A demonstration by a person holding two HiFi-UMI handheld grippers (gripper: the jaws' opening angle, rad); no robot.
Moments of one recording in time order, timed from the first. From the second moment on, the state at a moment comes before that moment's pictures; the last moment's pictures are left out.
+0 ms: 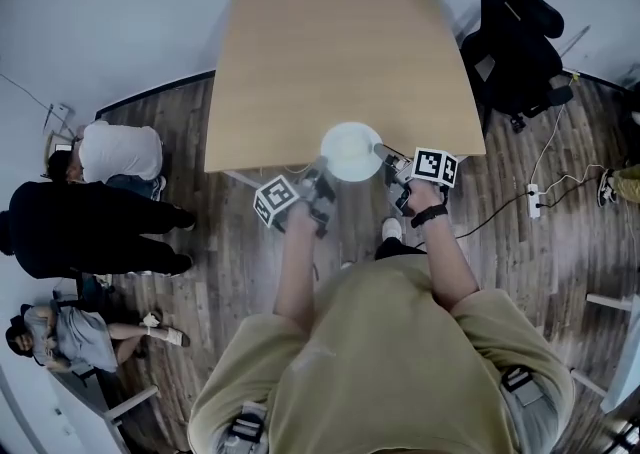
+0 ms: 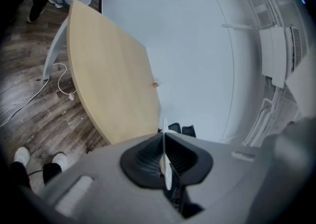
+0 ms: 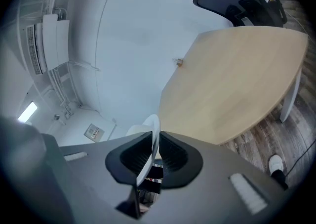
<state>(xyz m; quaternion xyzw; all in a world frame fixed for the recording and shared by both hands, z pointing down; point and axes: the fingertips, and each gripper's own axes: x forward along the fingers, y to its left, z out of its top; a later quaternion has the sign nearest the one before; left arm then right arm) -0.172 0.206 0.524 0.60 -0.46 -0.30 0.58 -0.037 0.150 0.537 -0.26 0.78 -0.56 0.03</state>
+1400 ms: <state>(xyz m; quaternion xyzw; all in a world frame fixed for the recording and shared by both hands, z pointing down) -0.127 -0.092 0.579 0.59 -0.47 -0.24 0.61 0.008 -0.141 0.581 -0.35 0.81 -0.47 0.02</state>
